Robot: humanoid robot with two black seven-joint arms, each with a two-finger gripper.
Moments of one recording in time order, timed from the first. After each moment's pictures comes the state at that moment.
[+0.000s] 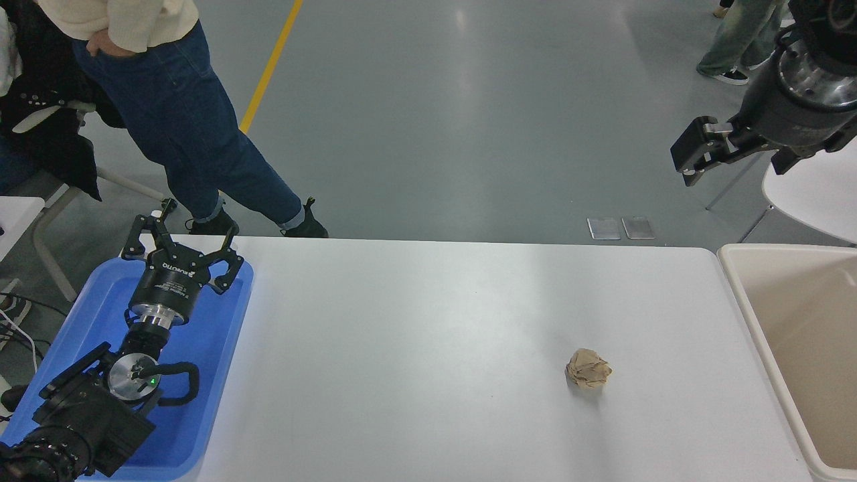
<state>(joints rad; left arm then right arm) -0.60 0.23 -0.89 -0.31 -0.14 -0.79 -0.36 2.35 -0.31 -1.40 1.26 -0.26 0.79 -0.07</state>
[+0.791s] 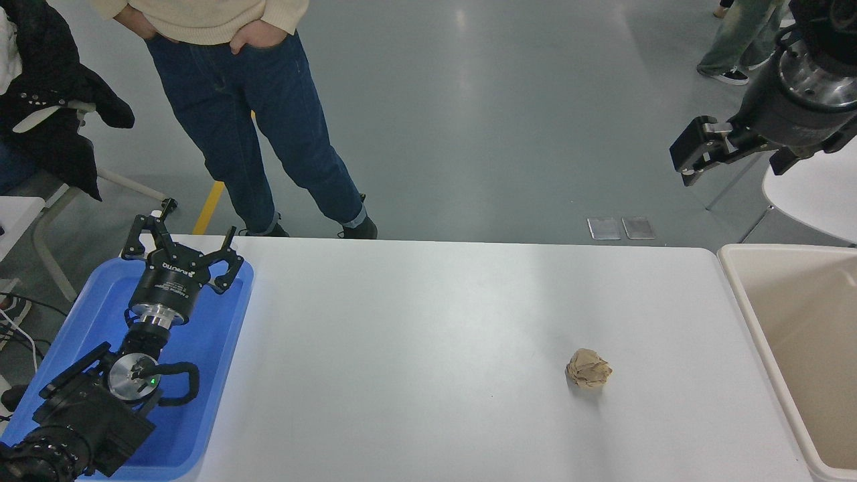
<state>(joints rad) -0.60 0.23 -0.89 -0.31 -0.14 -0.79 -0.37 2.36 -0.32 -1.39 1.26 -0.26 0.79 -0.07</state>
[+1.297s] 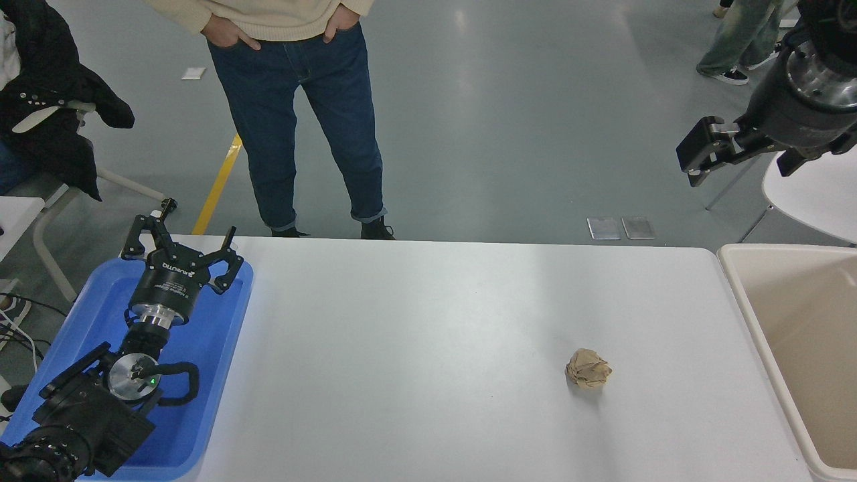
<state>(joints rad) -0.60 0.23 -0.89 -0.31 -0.14 -0.79 -0.37 2.35 -0.33 -1.40 1.26 -0.26 0.79 -0.07</state>
